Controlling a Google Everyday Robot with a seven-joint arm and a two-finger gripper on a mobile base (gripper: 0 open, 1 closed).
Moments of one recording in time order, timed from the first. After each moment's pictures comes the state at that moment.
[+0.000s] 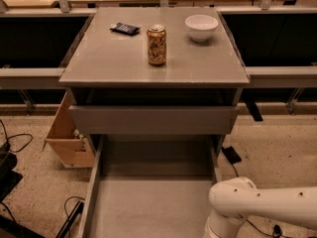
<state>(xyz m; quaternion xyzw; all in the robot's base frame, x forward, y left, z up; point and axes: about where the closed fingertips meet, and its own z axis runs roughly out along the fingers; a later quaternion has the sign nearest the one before) 0.260 -0.157 0.448 0.62 -0.75 -0.20 0.11</state>
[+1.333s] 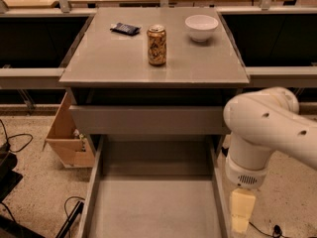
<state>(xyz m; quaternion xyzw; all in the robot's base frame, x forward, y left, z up) 0.354 -0.195 0.689 0.60 -0.80 -0.05 0.09</state>
